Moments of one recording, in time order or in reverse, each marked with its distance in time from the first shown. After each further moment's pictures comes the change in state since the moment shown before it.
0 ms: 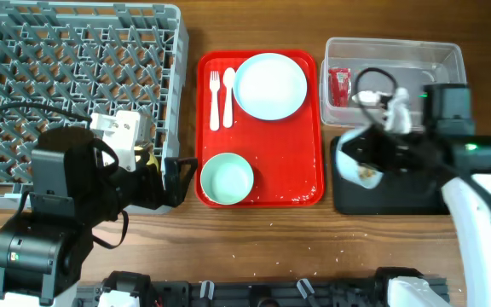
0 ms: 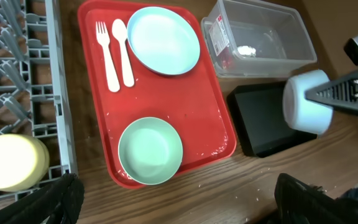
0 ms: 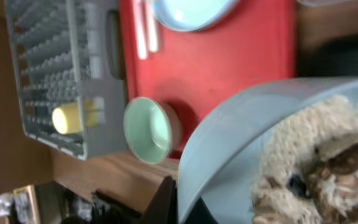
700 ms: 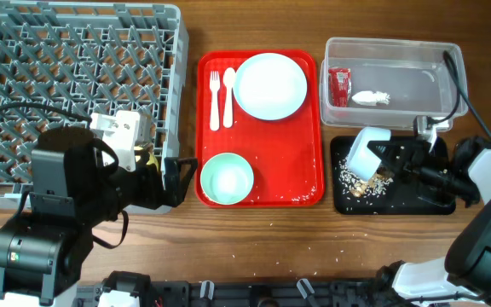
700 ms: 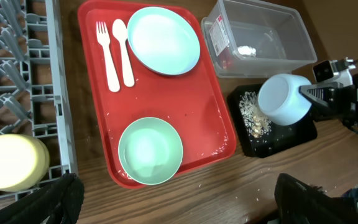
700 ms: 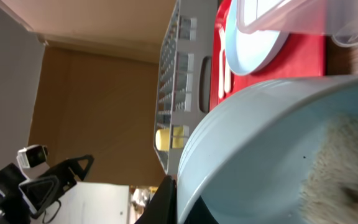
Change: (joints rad) left arm 0.000 0.000 0.000 0.000 0.000 0.000; right arm -0.513 0.444 -0.251 -0.028 -0.781 -0.792
